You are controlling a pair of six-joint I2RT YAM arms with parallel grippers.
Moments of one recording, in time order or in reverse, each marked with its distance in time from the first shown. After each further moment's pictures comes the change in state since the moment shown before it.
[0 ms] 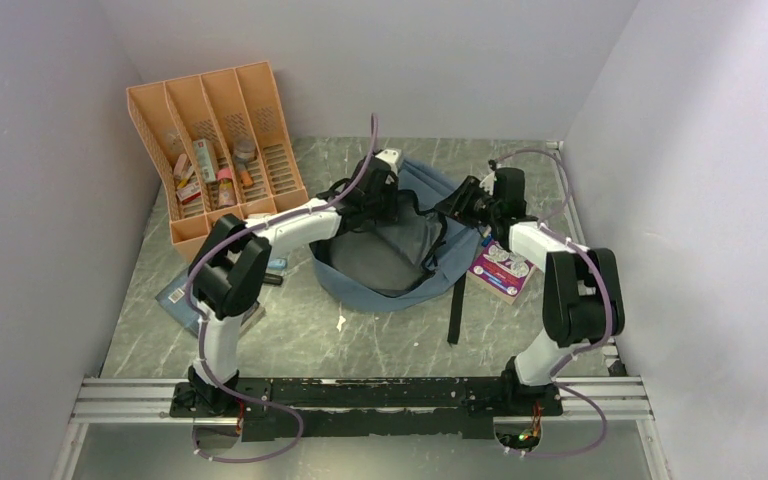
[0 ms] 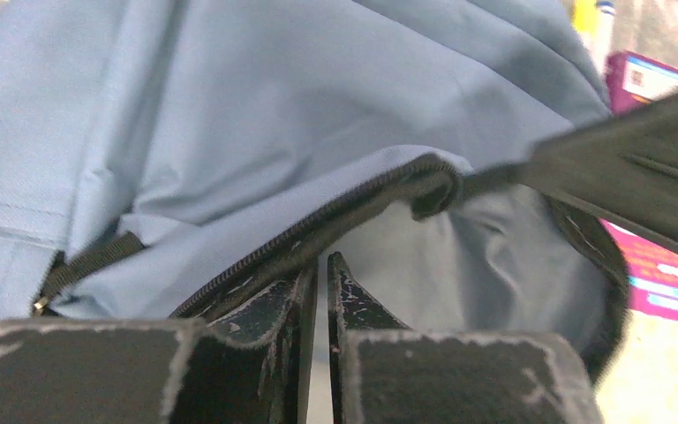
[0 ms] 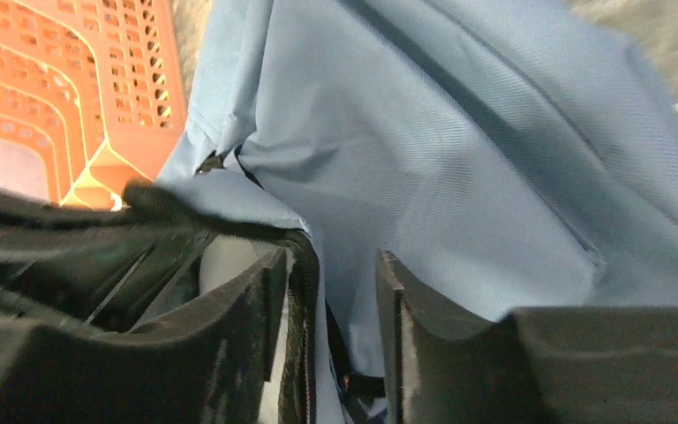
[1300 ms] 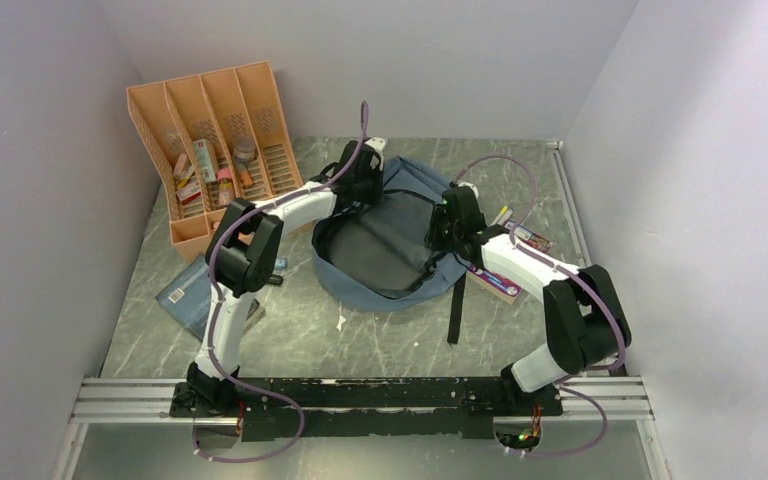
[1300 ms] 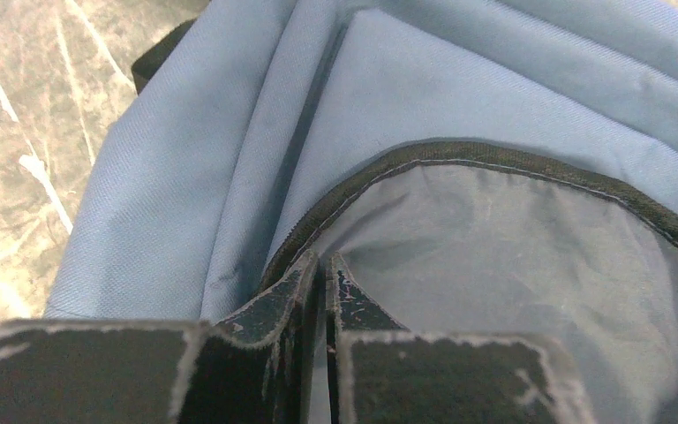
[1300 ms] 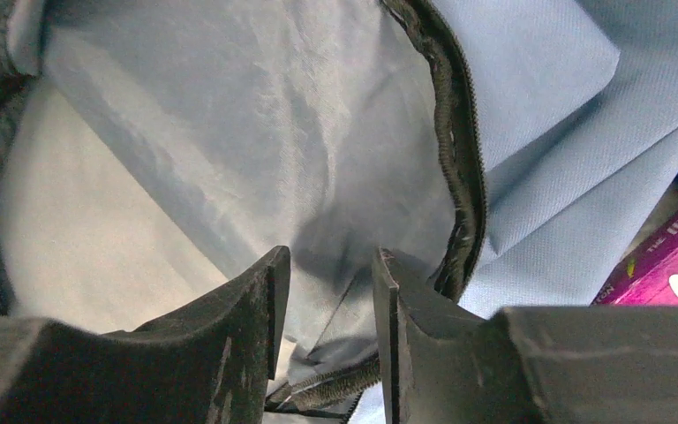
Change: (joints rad) left arm 0.152 0.217 0.199 -0.014 0.084 0.117; right arm 0.323 -0.166 -0.025 -0.342 0.556 -0.146
